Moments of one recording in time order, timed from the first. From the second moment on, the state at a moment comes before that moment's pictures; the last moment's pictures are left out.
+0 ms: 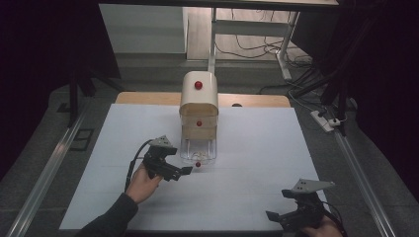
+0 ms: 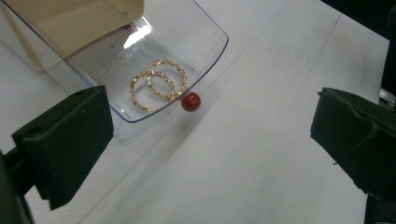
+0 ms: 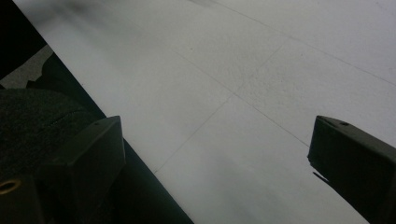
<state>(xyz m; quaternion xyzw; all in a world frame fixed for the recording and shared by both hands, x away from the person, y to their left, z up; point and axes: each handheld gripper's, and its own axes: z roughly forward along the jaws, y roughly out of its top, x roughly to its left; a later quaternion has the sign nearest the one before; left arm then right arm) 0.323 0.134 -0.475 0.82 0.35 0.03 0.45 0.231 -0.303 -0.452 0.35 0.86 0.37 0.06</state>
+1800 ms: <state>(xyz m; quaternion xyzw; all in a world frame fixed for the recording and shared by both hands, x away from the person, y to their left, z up) 0.241 0.198 -0.478 0.80 0.40 0.01 0.45 0.231 -0.303 -0.451 0.35 0.86 0.37 0.06</state>
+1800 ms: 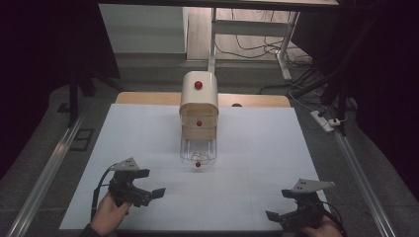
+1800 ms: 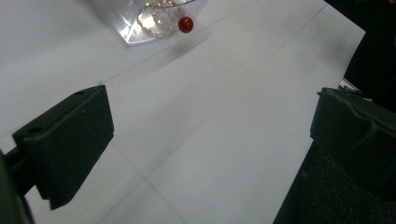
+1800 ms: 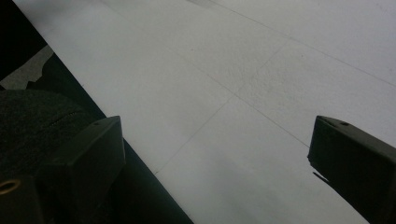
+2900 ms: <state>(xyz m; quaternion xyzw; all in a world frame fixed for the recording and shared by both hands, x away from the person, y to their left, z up) 0.176 0.250 -0.477 0.77 0.46 0.04 0.44 0.232 -0.305 -0.451 0.36 0.85 0.38 0.05</state>
